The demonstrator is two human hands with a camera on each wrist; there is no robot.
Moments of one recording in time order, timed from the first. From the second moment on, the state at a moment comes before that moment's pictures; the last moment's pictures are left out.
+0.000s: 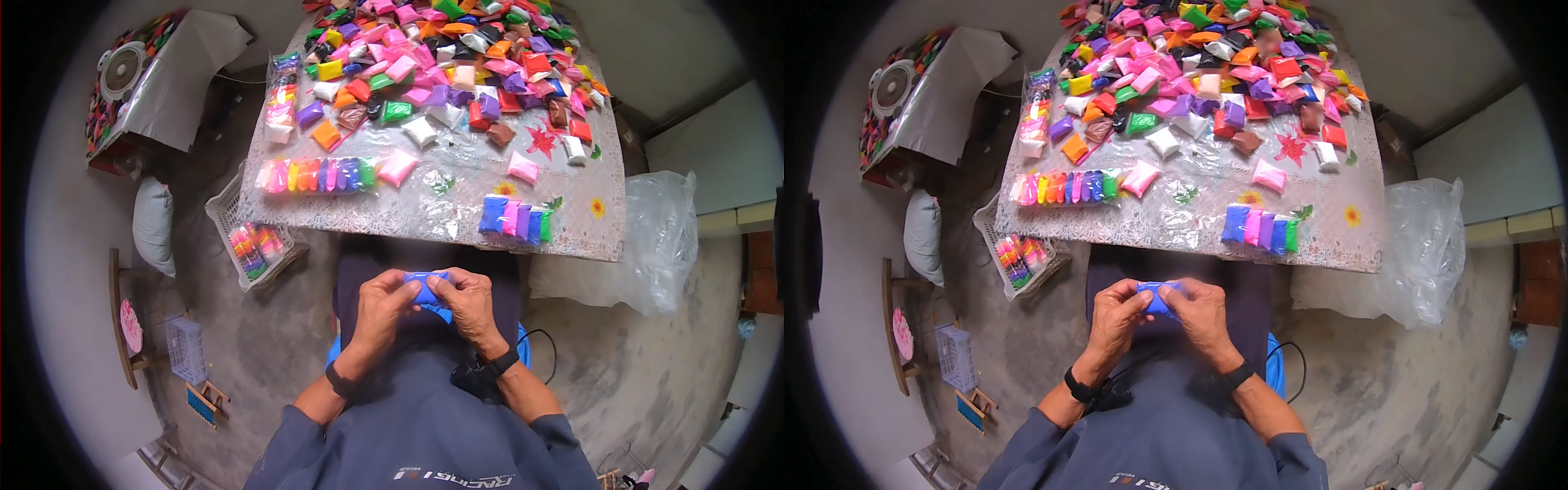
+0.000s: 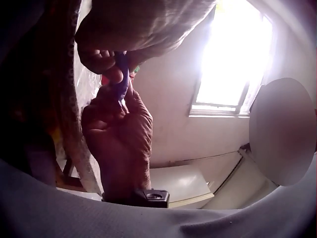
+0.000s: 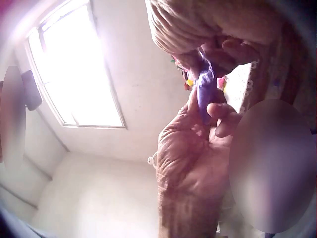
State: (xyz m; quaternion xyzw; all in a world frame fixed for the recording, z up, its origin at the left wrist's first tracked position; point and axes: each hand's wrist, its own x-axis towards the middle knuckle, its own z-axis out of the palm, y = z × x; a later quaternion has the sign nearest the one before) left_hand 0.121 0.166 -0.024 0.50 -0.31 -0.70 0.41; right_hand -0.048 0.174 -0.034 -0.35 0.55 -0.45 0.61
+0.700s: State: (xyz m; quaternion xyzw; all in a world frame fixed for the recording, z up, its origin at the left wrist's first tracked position) left_hand 0.071 0.102 -0.012 0.47 -0.36 -0.72 0.36; right_hand -0.110 0.146 -0.017 -0.47 0.58 -0.43 0.50
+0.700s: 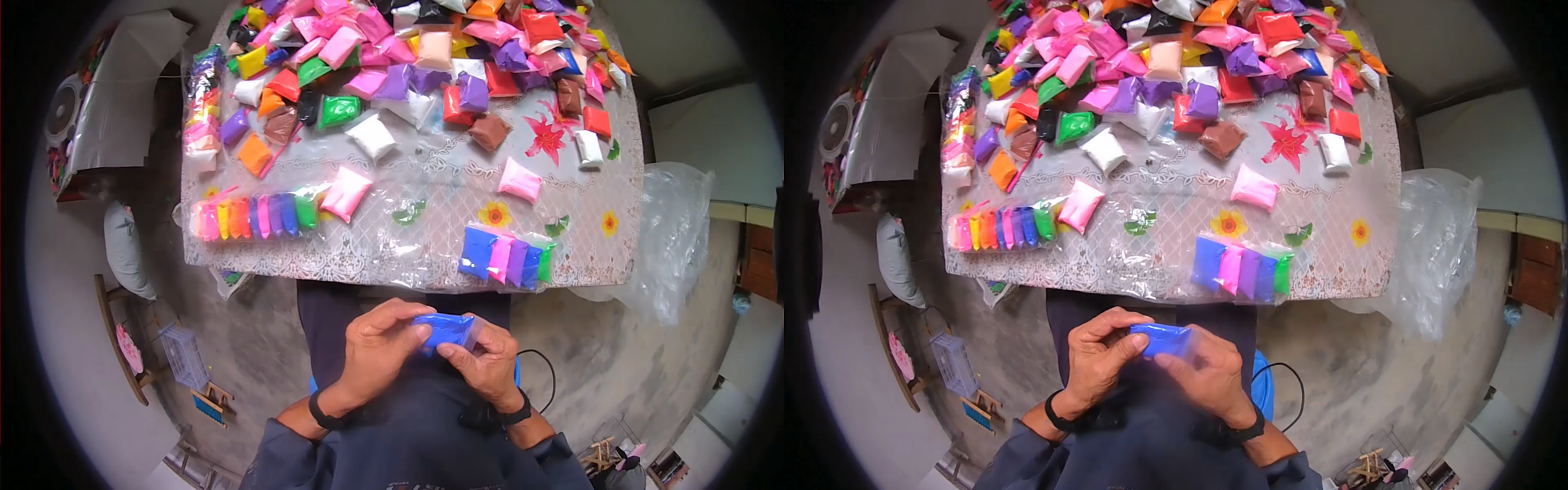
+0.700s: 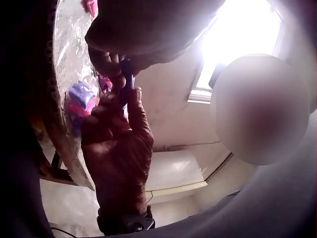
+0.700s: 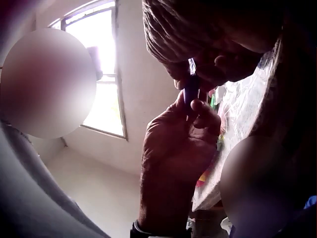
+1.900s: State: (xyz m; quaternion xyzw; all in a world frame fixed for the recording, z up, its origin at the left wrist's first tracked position) left_hand 0.112 0.114 -0.017 0.50 -0.37 -0.70 0.35; right_hand -0.083 0.150 -0.017 -0.44 0.56 -0.38 0.58
